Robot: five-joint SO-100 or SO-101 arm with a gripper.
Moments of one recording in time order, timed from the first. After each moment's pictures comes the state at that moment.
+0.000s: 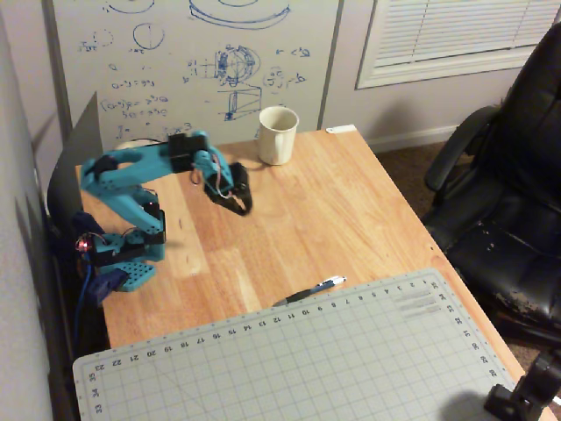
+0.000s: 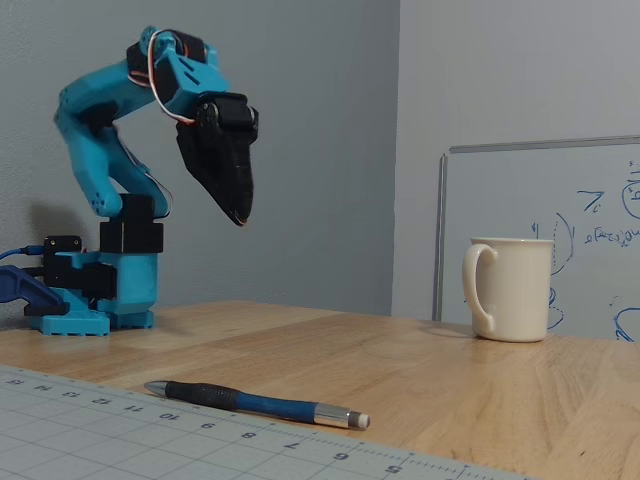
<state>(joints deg) 16.2 129.5 121.2 66.9 3.3</state>
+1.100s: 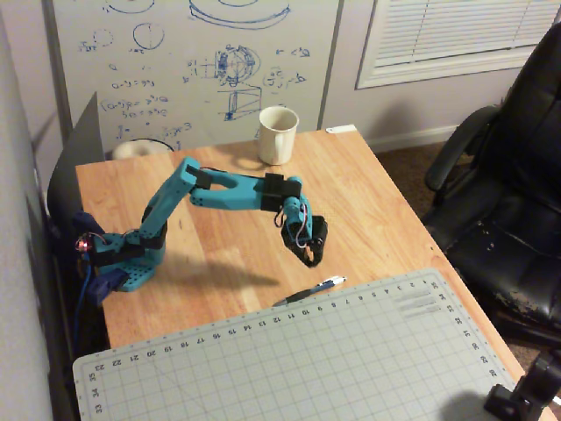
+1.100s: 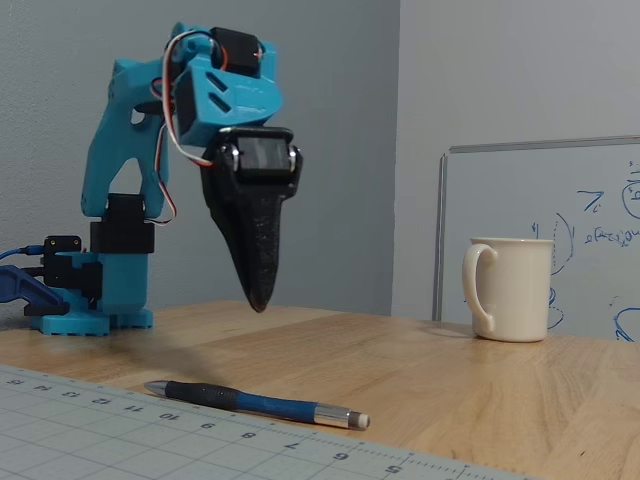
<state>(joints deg) 30.1 61.3 61.3 66.9 3.3</state>
